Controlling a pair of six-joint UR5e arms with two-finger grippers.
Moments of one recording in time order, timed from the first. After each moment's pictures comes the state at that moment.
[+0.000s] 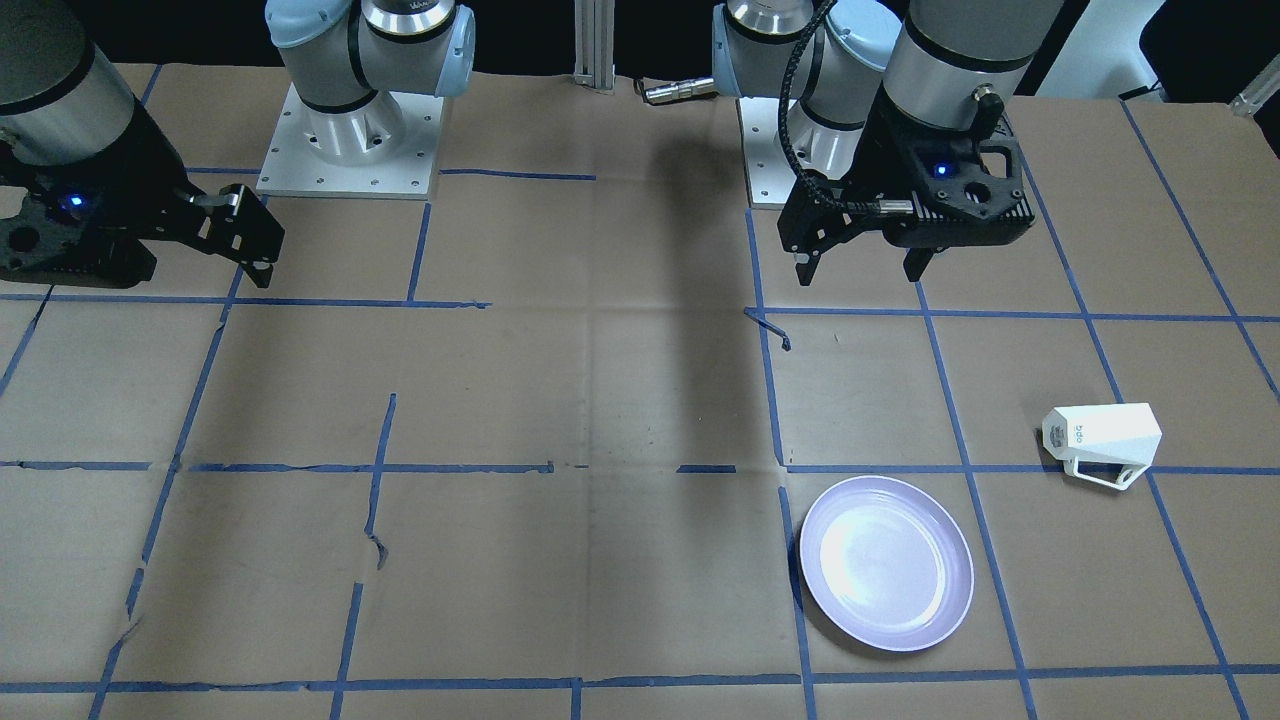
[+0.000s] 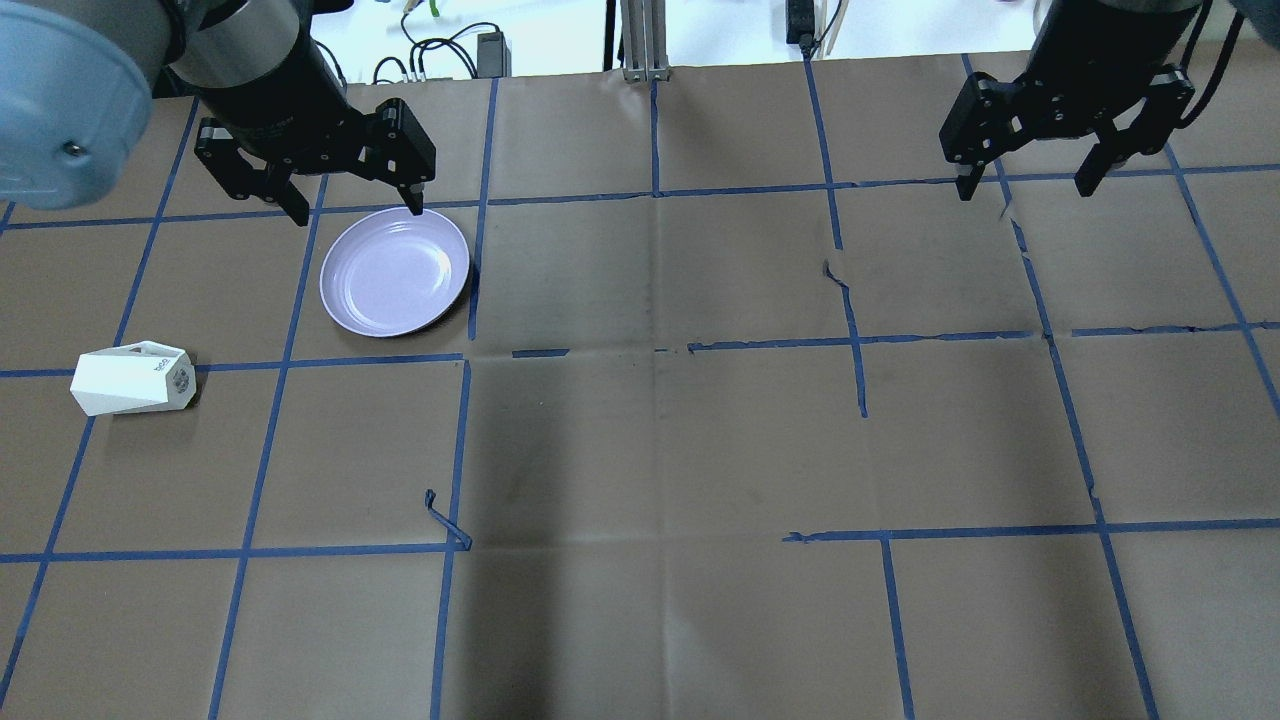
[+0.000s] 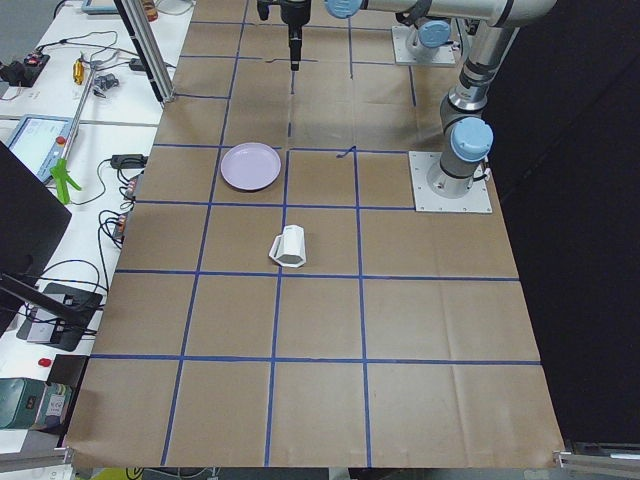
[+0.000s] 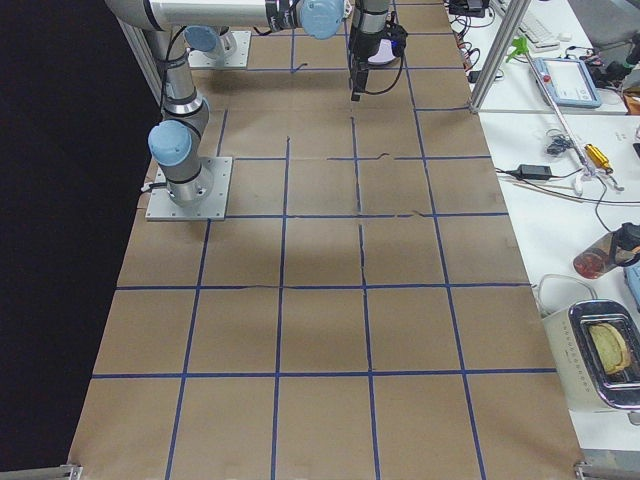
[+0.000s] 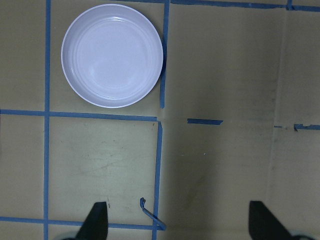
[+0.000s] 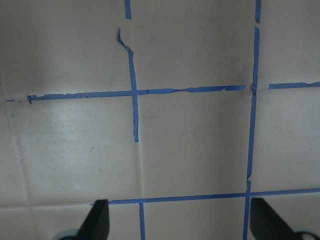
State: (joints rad) left arm -1.61 -1.61 -1.50 -1.54 1.58 -0.10; right arm 1.47 -1.48 1.43 -1.44 -1.60 -0.06
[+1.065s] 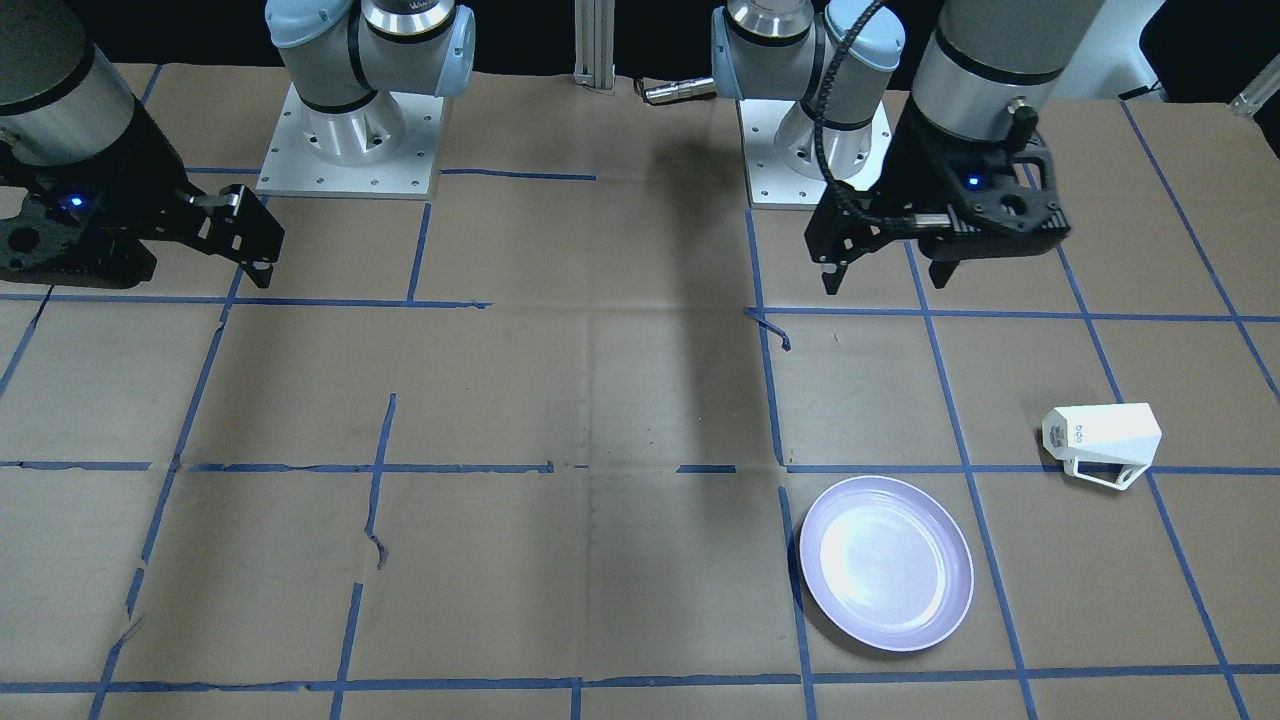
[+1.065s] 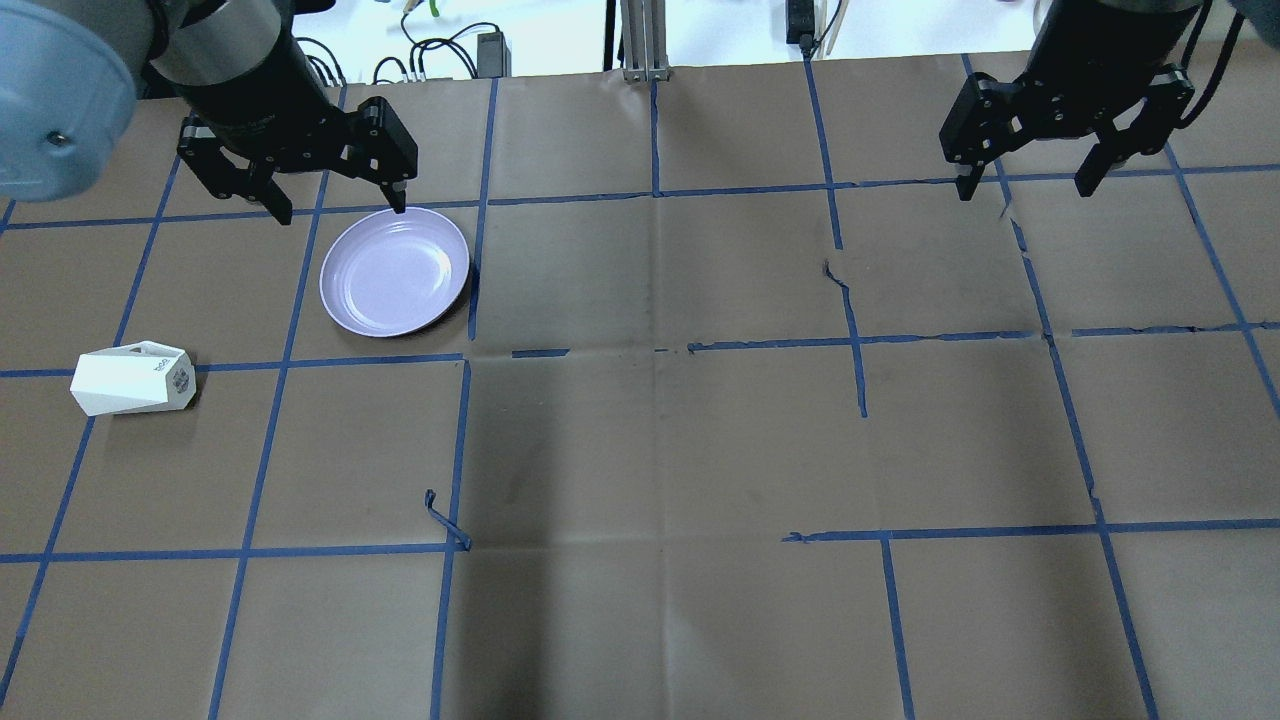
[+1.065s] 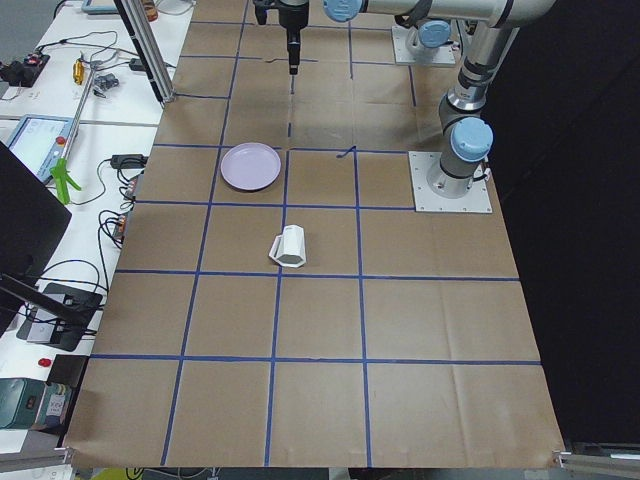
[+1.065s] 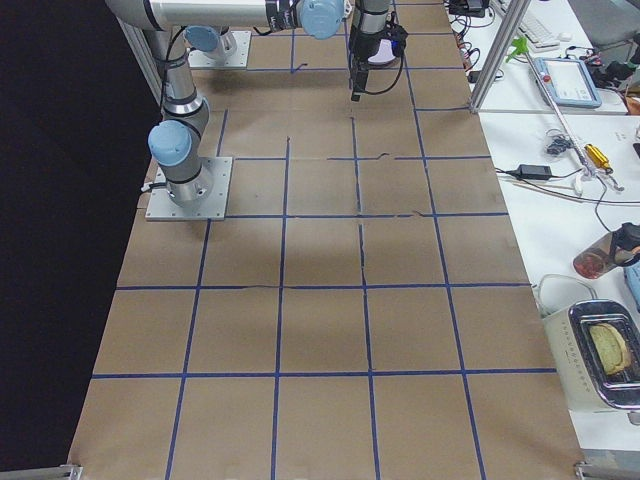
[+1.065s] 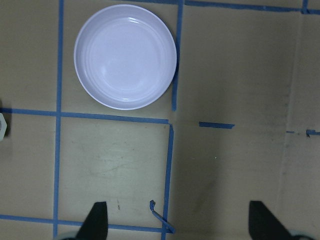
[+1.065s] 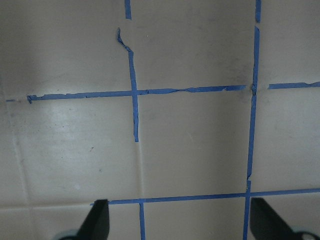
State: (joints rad) left arm -1.53 -1.62 -1.48 -1.54 1.59 -0.04; right arm 1.47 -1.48 1.43 -1.44 -1.60 -0.06
